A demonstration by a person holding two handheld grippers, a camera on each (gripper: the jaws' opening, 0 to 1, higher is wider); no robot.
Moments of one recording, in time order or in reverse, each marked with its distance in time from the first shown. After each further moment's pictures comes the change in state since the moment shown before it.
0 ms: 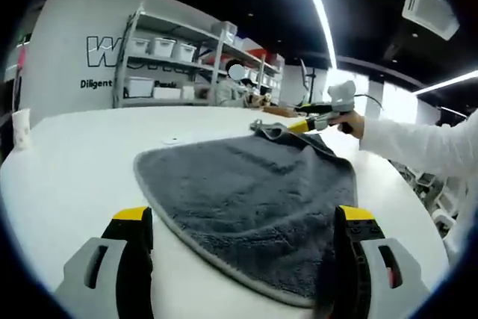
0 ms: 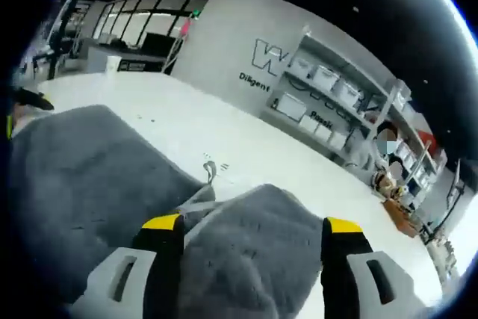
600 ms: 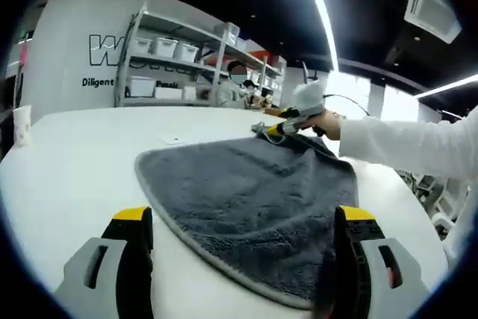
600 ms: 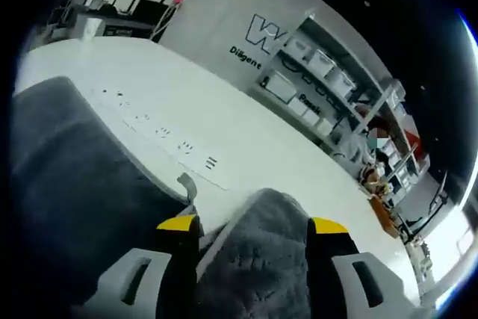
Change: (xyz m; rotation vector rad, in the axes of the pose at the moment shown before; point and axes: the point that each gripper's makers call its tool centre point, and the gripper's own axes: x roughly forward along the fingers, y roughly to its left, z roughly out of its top) left arm 0.000 -0.004 -0.001 -0.012 -0.006 0.005; right arm 0.063 -0.001 -0.007 -0.045 0.118 -0.108
